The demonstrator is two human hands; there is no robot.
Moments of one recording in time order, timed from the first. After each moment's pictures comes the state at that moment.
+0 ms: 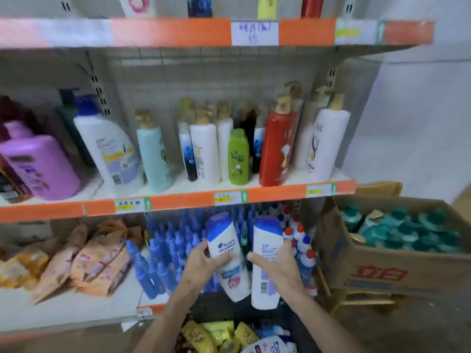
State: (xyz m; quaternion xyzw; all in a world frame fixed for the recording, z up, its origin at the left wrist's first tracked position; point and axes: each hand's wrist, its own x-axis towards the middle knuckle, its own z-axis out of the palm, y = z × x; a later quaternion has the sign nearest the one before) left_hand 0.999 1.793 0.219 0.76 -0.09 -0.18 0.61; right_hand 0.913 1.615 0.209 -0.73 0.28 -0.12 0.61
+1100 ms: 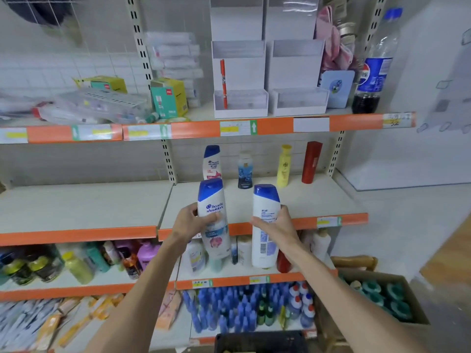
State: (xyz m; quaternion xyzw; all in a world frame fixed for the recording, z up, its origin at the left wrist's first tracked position) left_hand 1.042 1.920 0.837 0.78 -0.11 -0.13 0.60; right_hand 0.953 1.707 0.815 -0.75 0.22 -0.13 0.61
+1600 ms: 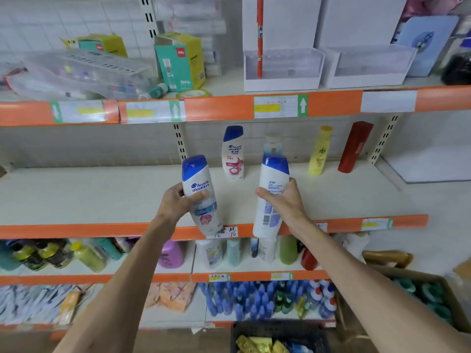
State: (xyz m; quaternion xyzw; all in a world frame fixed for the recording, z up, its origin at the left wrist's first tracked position) left_hand 1.169 1.964 0.806 0.77 -0.05 -0.09 0.63; right_hand 1.089 1.717 0.798 -0.73 0.22 -0.14 0.63
